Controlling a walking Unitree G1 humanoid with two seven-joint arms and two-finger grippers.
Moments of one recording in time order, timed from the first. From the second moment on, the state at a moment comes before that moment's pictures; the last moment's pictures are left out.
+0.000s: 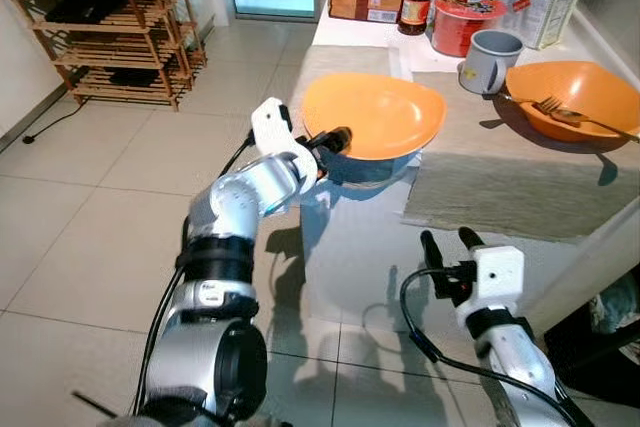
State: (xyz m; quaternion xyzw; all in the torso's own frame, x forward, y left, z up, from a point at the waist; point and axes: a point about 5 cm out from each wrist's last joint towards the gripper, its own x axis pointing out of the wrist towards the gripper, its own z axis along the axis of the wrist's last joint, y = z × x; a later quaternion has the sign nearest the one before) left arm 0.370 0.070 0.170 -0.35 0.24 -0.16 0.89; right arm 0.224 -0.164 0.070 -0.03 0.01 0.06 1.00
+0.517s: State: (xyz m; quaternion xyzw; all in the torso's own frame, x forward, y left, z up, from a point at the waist) left arm 0.374 0.056 0.167 -0.36 0.24 -0.18 0.89; right arm 0.215 -0.167 0.069 -0.03 0.03 0.06 1.00
